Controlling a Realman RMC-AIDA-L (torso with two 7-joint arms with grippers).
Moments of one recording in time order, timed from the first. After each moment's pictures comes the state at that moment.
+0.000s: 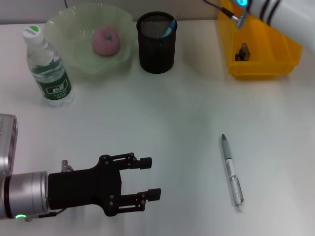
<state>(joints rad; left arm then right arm) -0.41 -2.07 0.95 0.30 1.79 1.66 -0.95 0.98 2.09 -1.02 -0.21 -0.91 -0.89 1.04</state>
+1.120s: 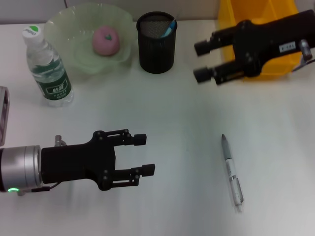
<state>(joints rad) -0.44 -2.05 0.94 0.42 1.79 1.68 -1.04 0.80 1.96 -0.82 -0.84 -2.02 -1.78 1.67</state>
